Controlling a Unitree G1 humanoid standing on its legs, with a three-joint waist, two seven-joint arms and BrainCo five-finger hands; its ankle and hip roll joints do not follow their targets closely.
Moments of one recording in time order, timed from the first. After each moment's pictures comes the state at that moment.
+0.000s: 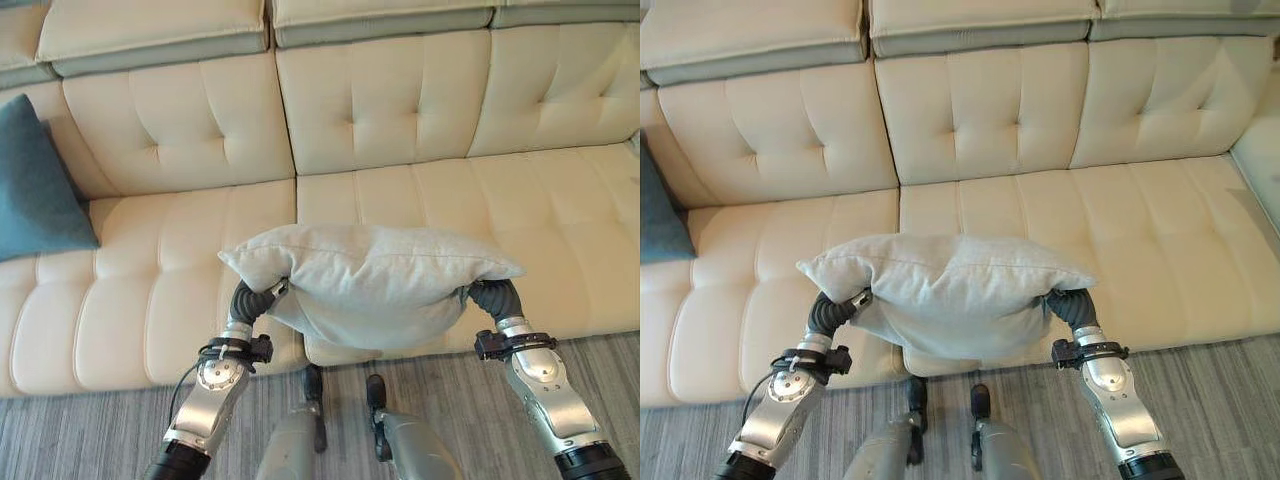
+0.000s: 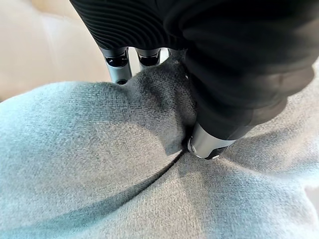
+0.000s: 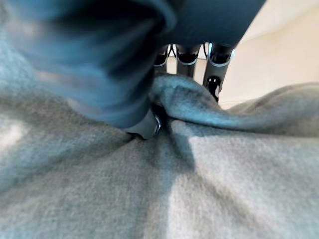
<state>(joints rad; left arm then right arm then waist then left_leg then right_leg) -0.01 0.37 -0.20 0.10 -0.29 -0.18 0.16 -0.01 -0.47 0.15 0.00 0.27 -0.16 -0.10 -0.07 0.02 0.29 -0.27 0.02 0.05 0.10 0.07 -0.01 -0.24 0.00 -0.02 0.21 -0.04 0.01</state>
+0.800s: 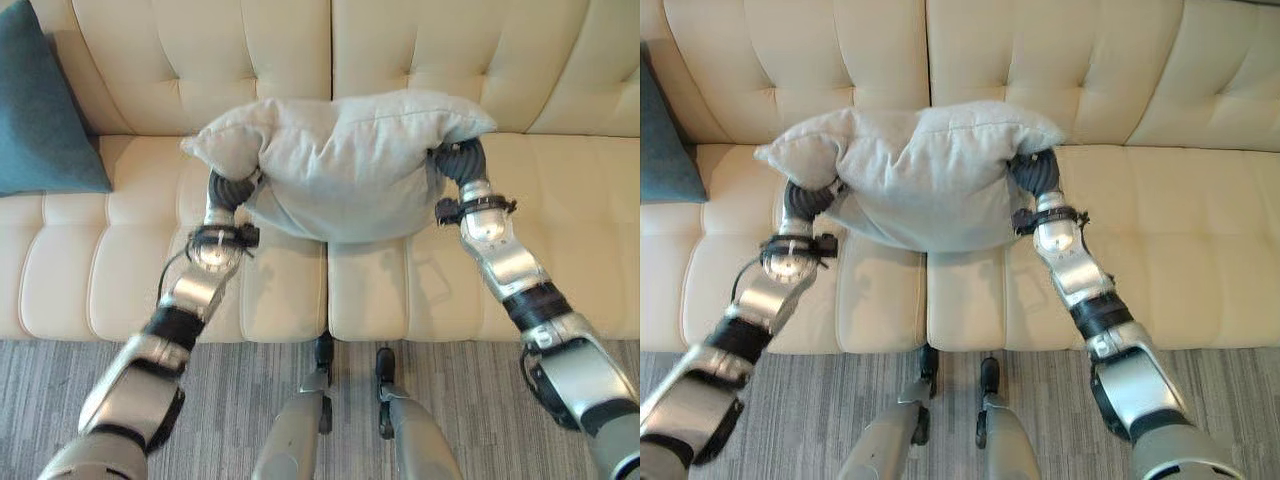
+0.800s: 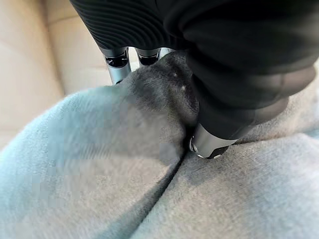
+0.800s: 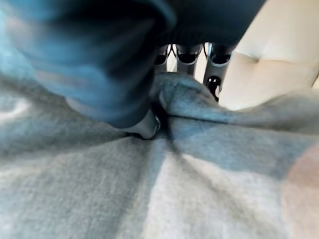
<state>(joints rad) -0.83 0.57 -0.41 0.61 -0.29 -0.21 0.45 -0.98 -0.48 0.38 0.62 0.24 -0.15 -0.35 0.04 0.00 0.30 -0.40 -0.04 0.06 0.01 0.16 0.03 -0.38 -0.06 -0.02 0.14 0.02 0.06</state>
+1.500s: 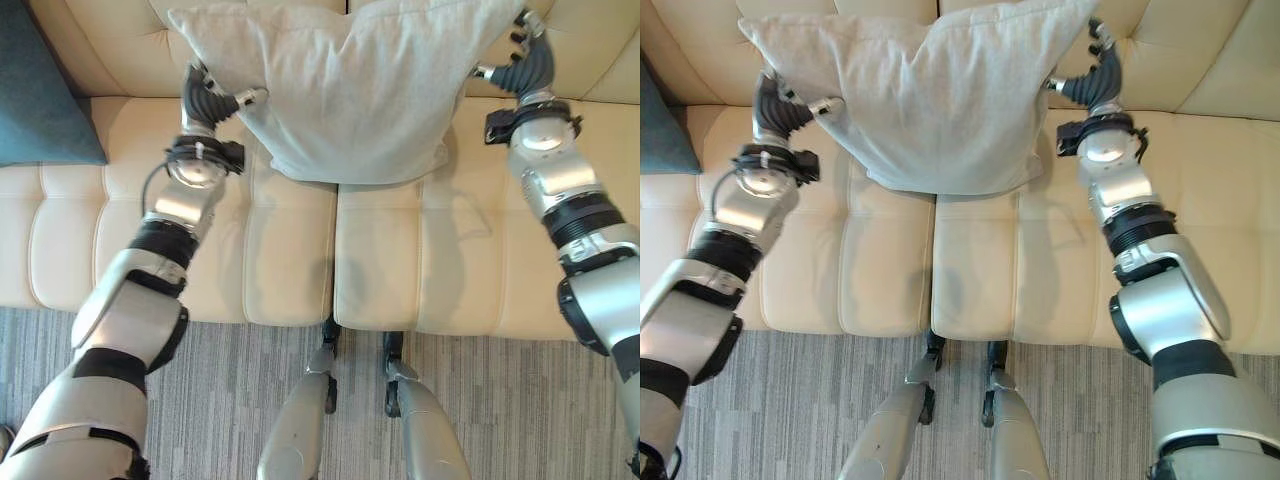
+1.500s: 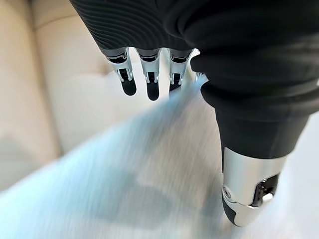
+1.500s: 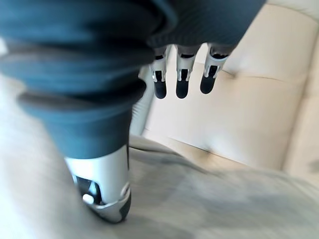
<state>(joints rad) -1.15 0.68 -0.47 0.86 -0.48 -0.23 0.35 -1.30 -0.67 0.49 0.85 0.49 -0.15 -0.33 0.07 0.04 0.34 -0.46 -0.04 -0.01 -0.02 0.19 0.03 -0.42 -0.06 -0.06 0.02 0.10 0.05</state>
